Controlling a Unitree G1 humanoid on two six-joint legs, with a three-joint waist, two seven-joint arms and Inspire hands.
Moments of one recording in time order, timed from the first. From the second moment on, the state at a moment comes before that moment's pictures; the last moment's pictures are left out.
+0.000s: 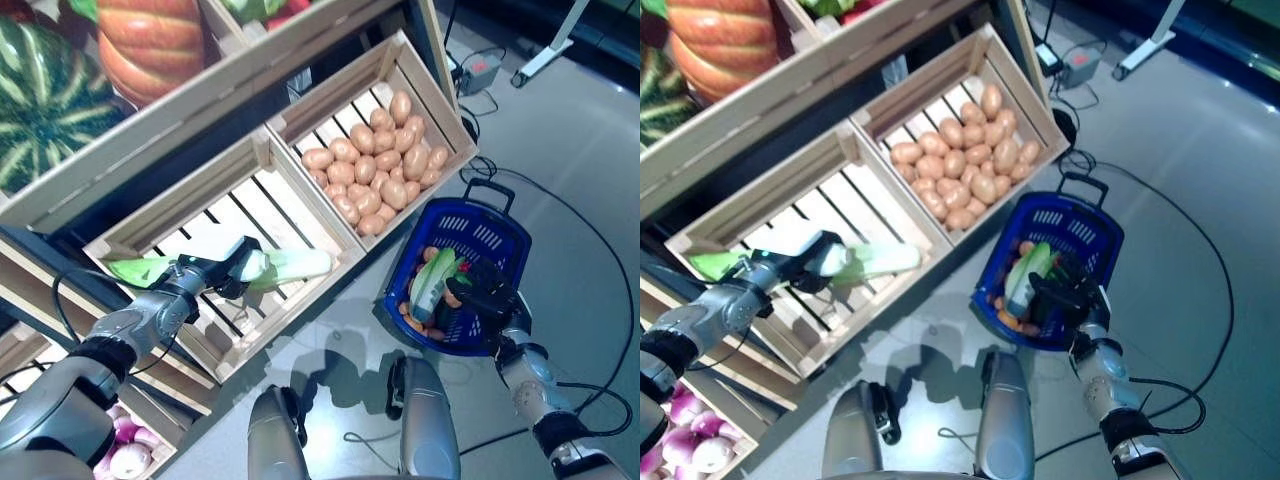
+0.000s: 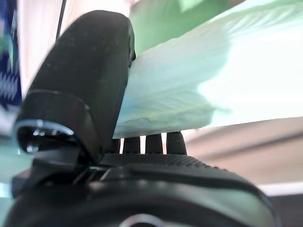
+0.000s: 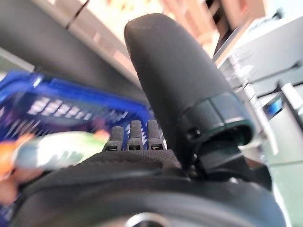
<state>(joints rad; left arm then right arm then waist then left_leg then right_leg) -0.57 0.89 -0.67 0.78 0.39 -0.40 0.32 -0.20 -0.49 0.25 0.64 0.98 -0.31 0.06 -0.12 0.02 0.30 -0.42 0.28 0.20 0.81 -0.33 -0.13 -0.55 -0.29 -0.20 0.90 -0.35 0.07</state>
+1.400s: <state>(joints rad) -0.50 0.45 -0.32 0.35 -0.80 -0.30 -0.19 -0.37 -0.47 0.39 0.49 0.79 0.18 0.41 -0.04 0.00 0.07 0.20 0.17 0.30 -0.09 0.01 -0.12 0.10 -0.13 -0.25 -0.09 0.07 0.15</state>
